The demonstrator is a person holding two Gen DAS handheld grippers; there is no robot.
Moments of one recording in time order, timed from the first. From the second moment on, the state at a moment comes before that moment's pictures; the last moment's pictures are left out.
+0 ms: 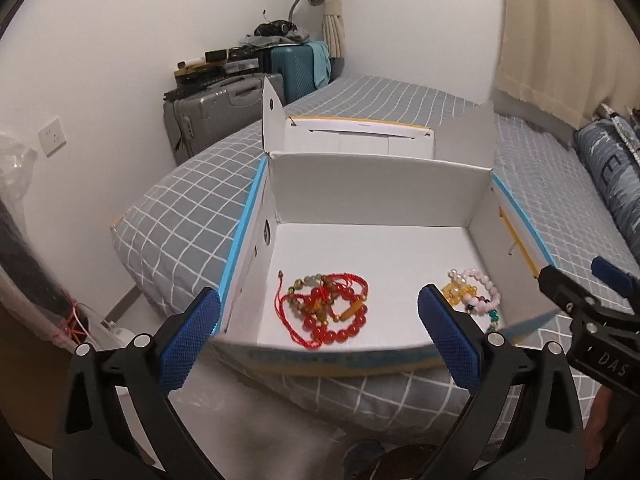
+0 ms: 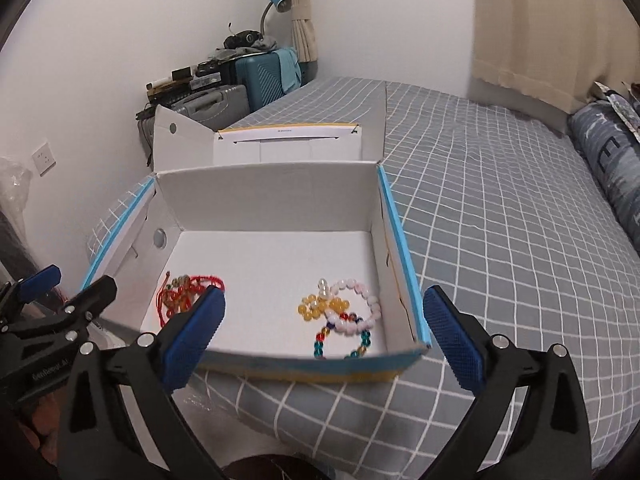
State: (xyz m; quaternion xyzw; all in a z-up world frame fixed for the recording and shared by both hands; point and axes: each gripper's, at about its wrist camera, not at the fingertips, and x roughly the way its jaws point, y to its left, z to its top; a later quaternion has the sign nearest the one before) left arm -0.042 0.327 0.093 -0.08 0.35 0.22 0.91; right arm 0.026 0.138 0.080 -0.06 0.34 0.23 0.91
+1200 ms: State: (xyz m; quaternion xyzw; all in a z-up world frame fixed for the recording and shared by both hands) left arm -0.073 0.314 0.065 -0.08 0.35 0.21 0.91; right arm -0.015 0.118 0.056 -0.07 0.34 0.22 0.91
